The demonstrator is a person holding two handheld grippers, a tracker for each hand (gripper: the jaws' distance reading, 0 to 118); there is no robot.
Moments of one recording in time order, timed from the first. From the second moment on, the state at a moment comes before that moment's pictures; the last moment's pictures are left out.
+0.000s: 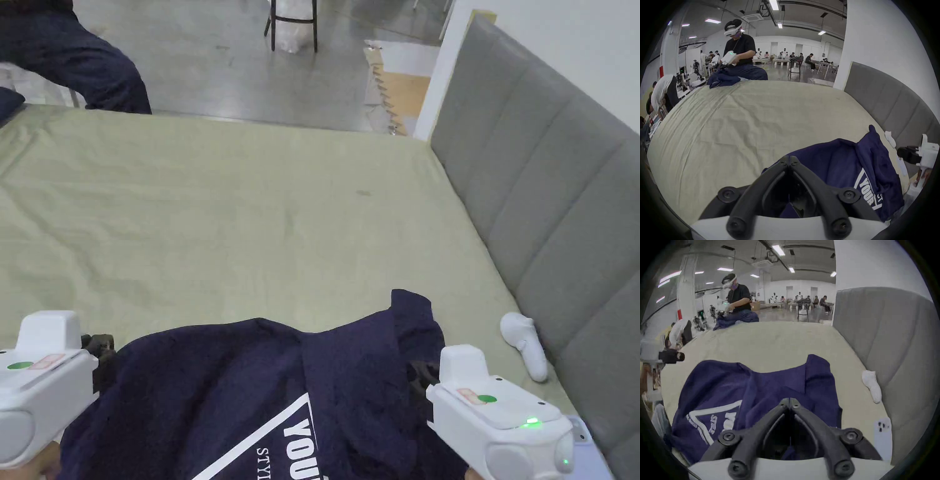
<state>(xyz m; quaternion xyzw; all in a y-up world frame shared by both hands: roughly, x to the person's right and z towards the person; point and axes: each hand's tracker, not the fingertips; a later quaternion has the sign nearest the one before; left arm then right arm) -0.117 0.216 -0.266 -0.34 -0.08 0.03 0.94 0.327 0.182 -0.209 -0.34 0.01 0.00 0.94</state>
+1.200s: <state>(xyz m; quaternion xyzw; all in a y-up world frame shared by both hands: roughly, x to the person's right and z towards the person) -0.151 0.172 -0.360 -0.46 -0.13 0.05 0.88 0.368 0.189 -0.358 -0.43 0.05 -0.09 0.90</state>
